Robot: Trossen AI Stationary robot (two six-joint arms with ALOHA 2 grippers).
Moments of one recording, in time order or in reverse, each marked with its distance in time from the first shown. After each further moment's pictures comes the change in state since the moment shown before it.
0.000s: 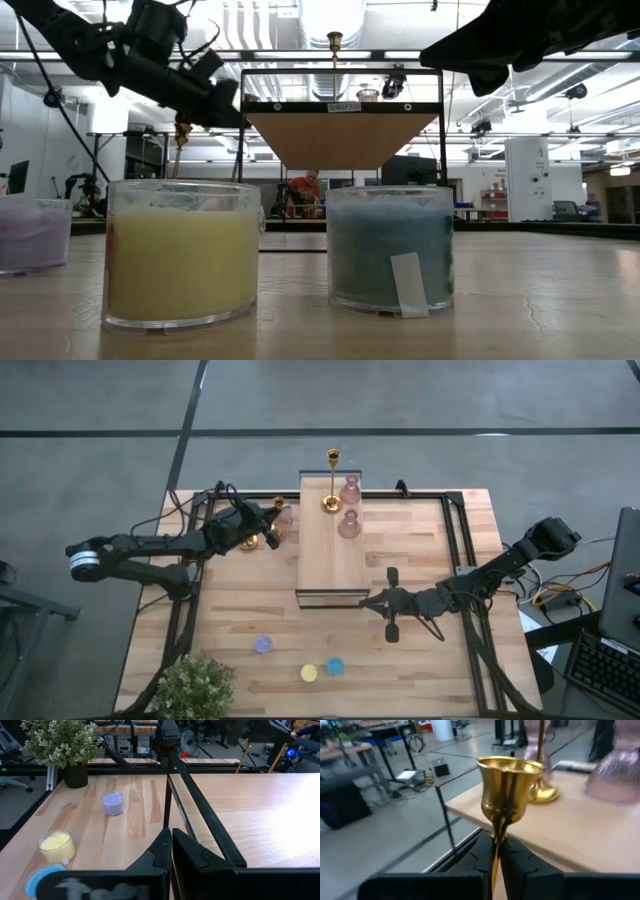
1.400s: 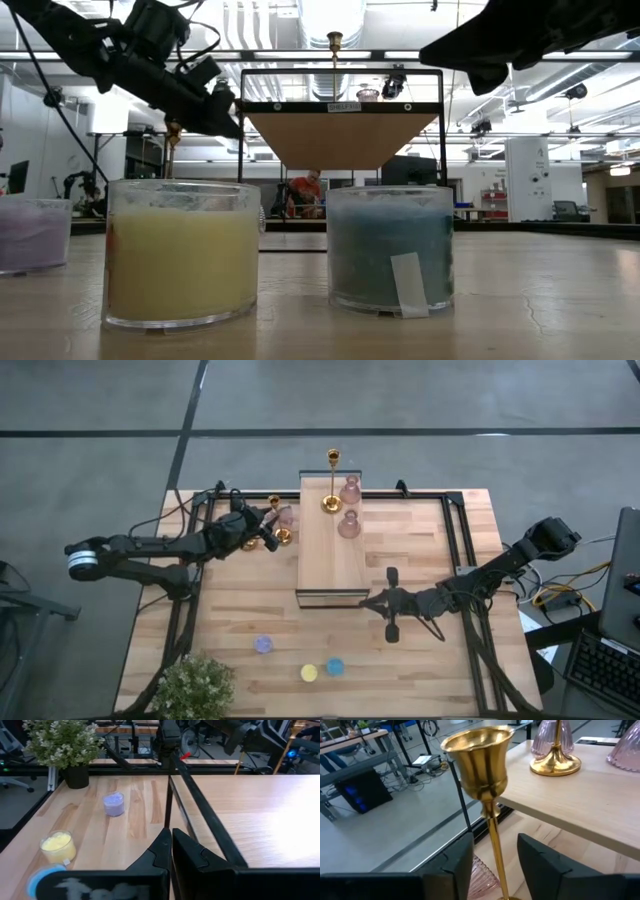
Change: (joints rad) left arm -0.046 -0.009 -0.001 -0.125 -0.140 -0.009; right arm -0.001 0.000 0.004 0.000 -0.003 -0.005
